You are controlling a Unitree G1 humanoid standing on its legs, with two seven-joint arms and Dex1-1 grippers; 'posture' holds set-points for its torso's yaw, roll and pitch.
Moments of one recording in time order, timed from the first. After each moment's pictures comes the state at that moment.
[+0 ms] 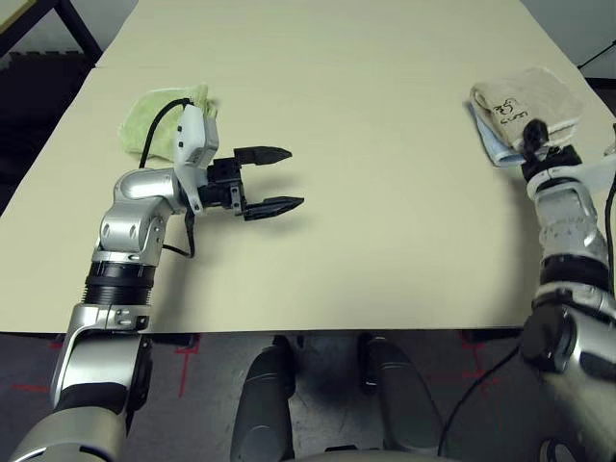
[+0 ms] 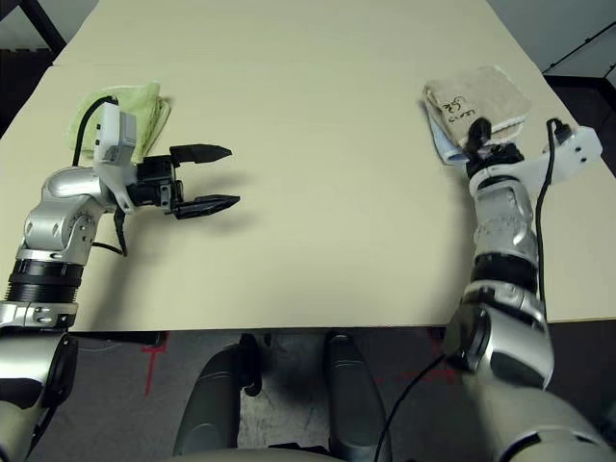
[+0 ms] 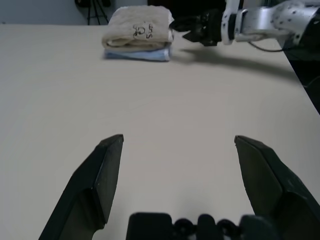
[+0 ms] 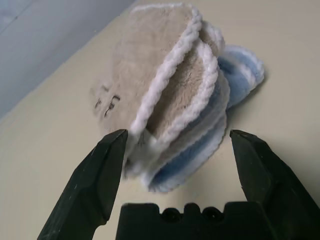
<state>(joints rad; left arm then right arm) -0.71 0.59 0.02 0.29 -0.39 0.15 -1.31 -0.55 -0.34 -0.58 0.25 0.65 0.37 0.03</state>
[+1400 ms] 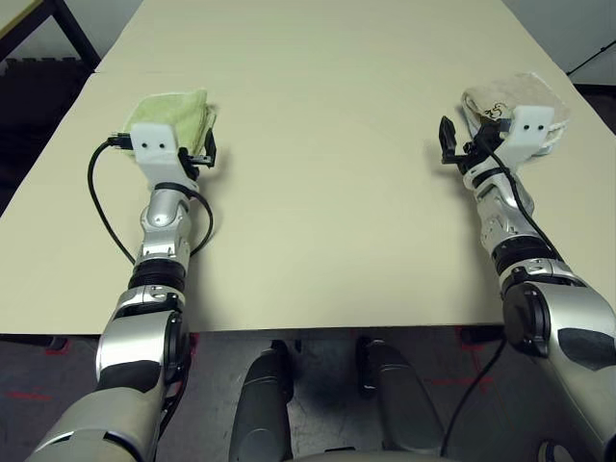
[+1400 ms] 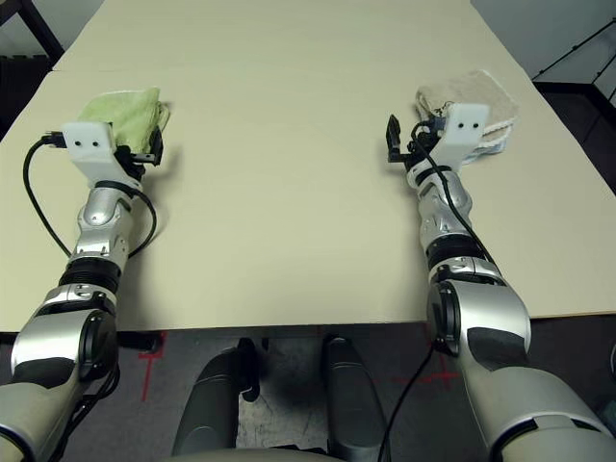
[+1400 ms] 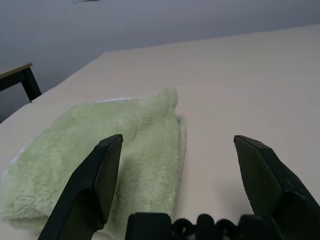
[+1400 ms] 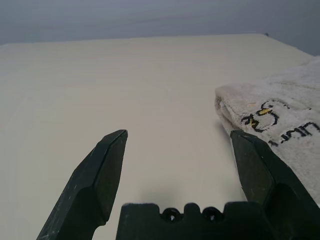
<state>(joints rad) -0.80 0.42 0.24 0.99 -0.10 -0.45 -0.18 -0.94 -0.34 -0.30 1.17 0.21 -0.46 0.35</state>
